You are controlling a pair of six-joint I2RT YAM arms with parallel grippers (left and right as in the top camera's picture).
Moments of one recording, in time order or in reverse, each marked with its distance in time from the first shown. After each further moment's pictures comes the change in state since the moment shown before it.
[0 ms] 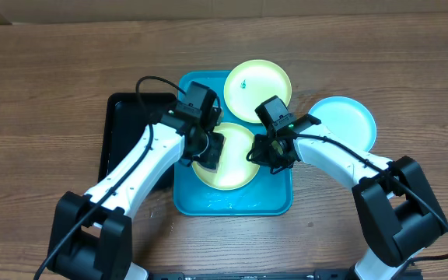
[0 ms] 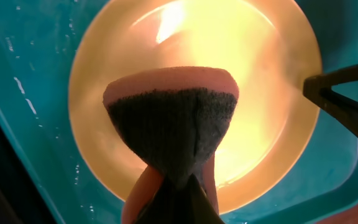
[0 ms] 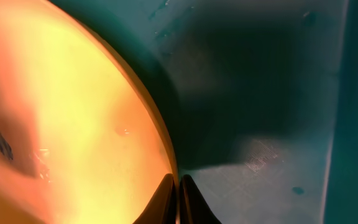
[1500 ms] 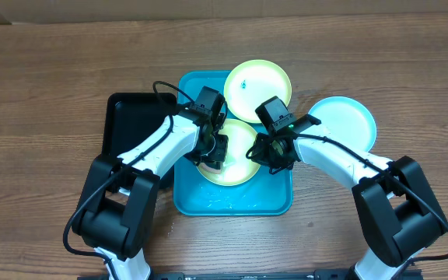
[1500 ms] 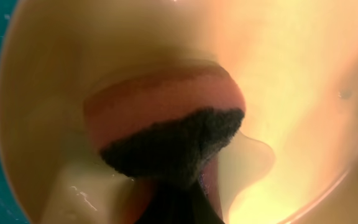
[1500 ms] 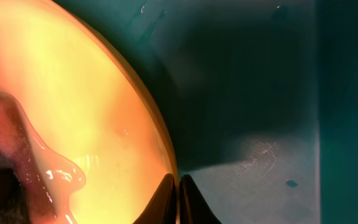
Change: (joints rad) left arm -0.011 0.212 0.013 0.096 0.010 -0.061; right arm 0.000 0.000 -0.003 0.000 0.024 0.089
